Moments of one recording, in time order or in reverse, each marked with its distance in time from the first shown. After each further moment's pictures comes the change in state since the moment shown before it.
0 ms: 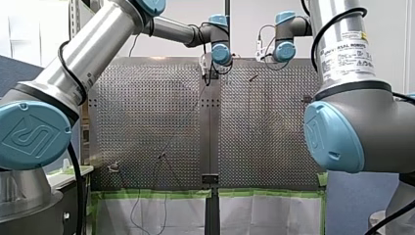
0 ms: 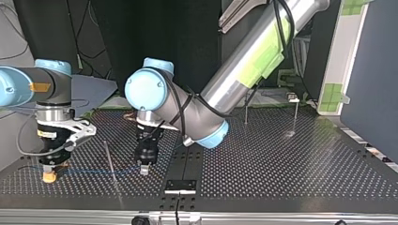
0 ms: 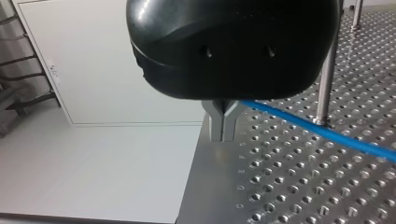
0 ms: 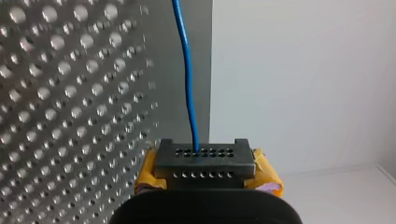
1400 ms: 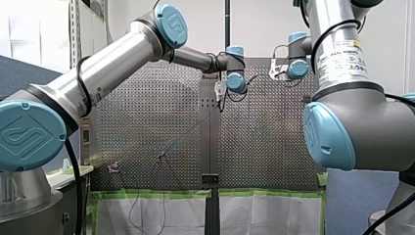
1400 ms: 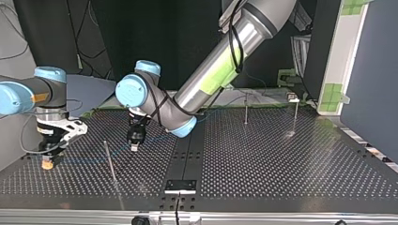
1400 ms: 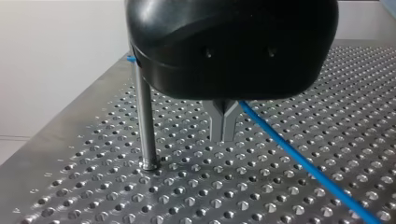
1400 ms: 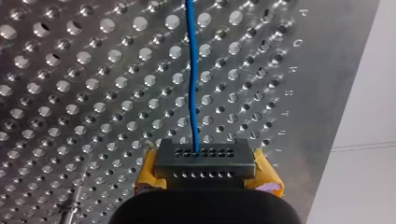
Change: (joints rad) left arm -0.051 -0.249 0.131 -0.022 0.020 -0.023; right arm -0.107 0.112 0.013 -0.017 -0.032 0.033
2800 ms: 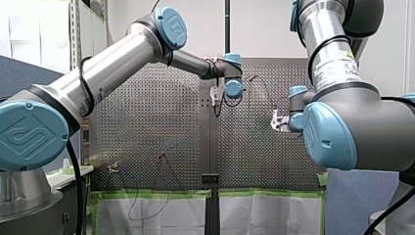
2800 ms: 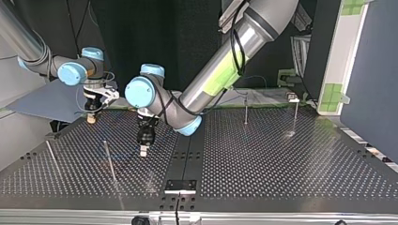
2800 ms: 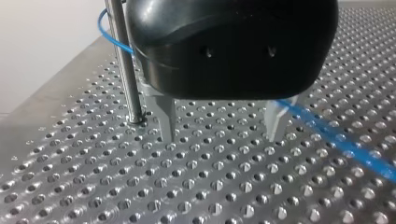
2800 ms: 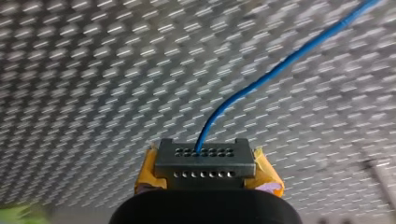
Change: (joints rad) left arm 0.022 -0.004 -0.060 0.092 -0.067 0.026; right arm -0.006 0.198 0.355 -0.354 0.033 0.007
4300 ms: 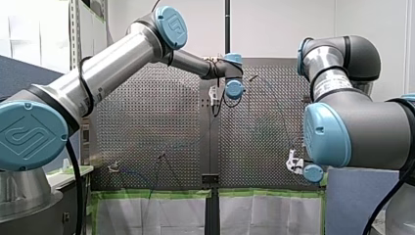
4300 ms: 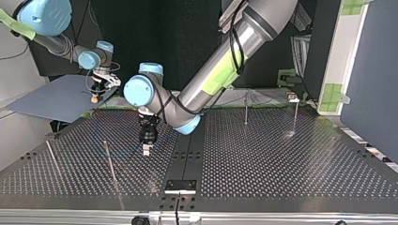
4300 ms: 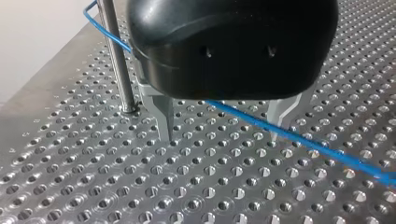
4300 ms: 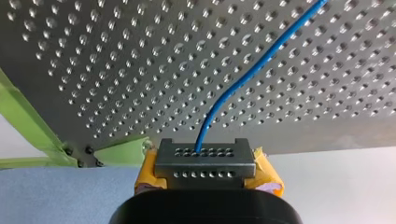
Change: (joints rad) left arm -0.007 0.000 -0.003 -0.007 -0.058 0.037; right arm -0.109 0.365 0.011 -0.412 0.025 0.073
